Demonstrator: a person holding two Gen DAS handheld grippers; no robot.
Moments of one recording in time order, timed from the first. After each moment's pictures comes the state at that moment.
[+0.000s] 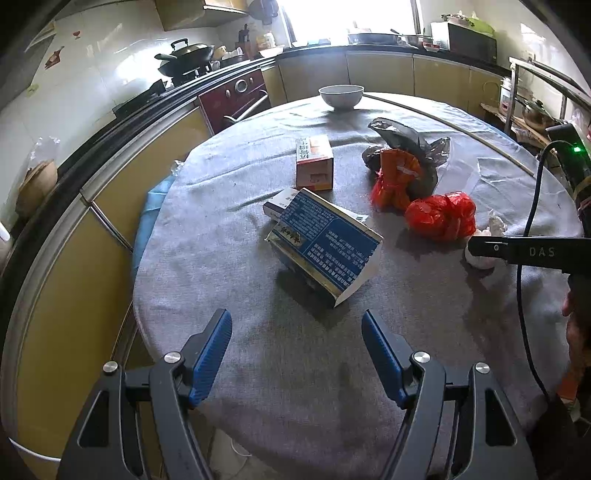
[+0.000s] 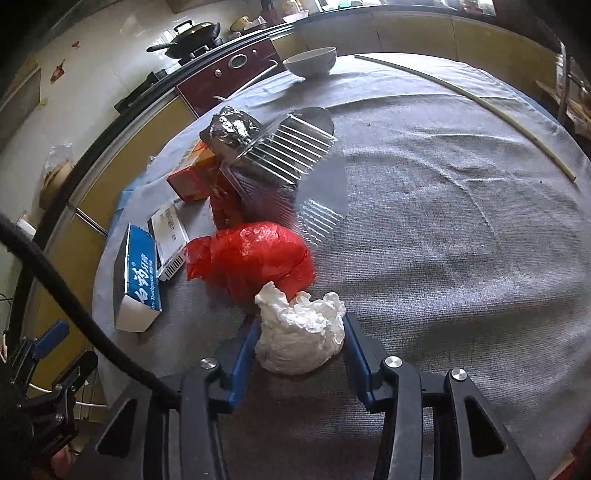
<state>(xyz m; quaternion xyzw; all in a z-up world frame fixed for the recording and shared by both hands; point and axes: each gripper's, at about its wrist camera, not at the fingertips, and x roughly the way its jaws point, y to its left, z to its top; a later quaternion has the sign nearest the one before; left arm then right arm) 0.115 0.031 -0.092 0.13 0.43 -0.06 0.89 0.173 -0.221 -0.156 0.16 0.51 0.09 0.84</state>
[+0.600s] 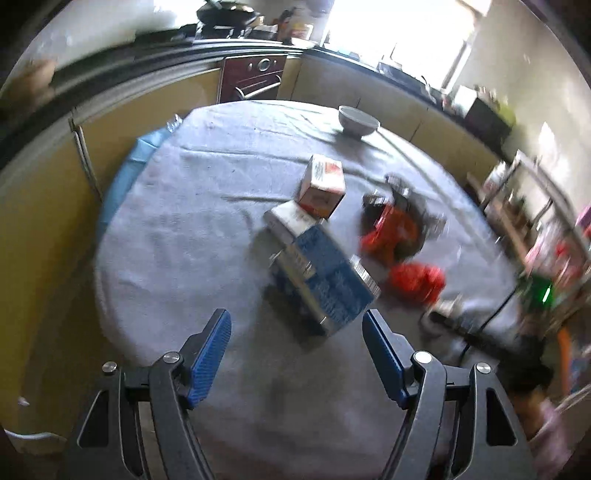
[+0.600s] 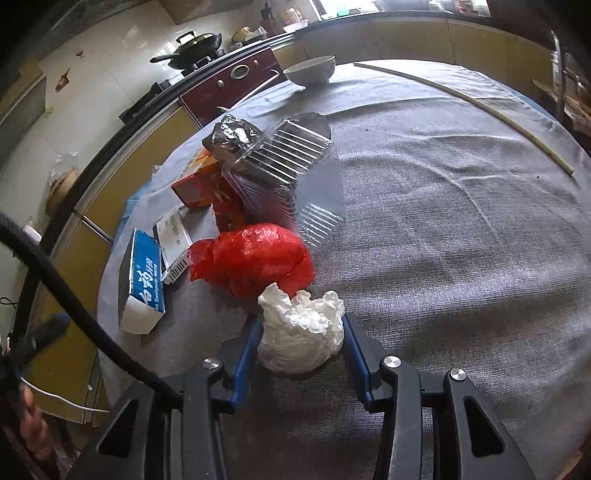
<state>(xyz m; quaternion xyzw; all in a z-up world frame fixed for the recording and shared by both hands) 0.154 0.092 -0.069 -0.10 0.46 -0.13 0.87 0.160 -0.226 -0.155 0.17 0.49 0.09 0.85</state>
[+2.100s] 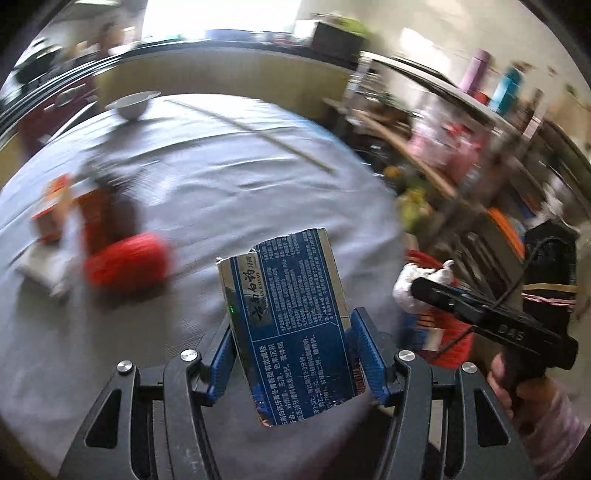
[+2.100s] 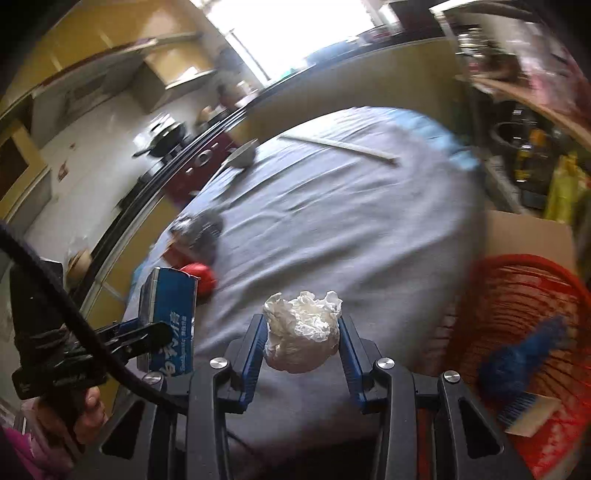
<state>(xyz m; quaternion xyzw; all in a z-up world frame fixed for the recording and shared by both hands) 0.090 -0.162 -0.079 0.05 0.45 -0.38 0.80 0.004 -0.390 -0.117 0.27 0.38 0.02 0.88</state>
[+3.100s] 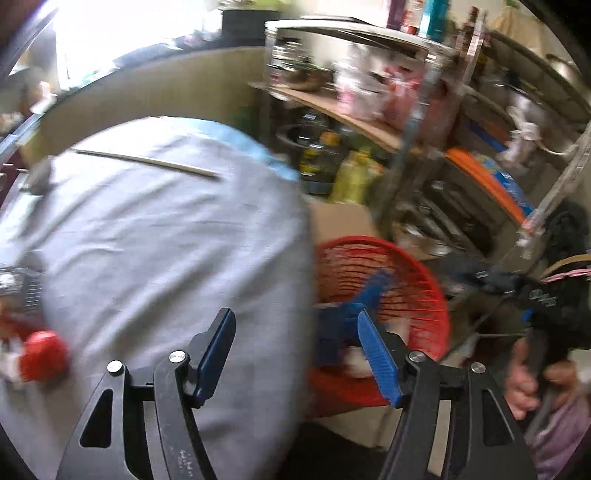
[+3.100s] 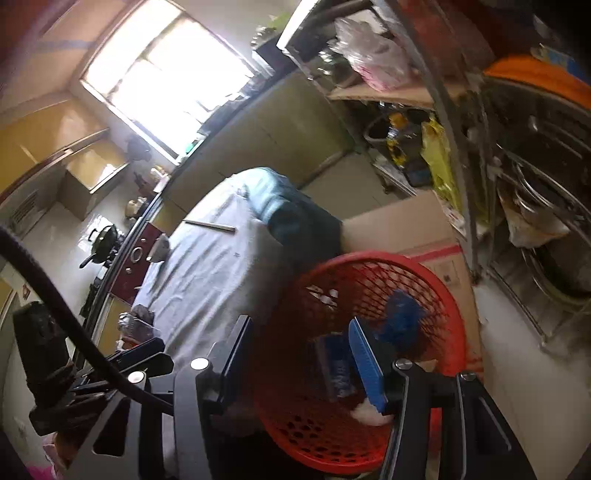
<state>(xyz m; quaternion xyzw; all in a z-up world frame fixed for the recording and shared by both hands) 0.047 -0.285 -0.066 0.18 0.43 -0.41 0.78 -0.109 -0.523 -0.116 0.39 0.31 -0.14 0.86</state>
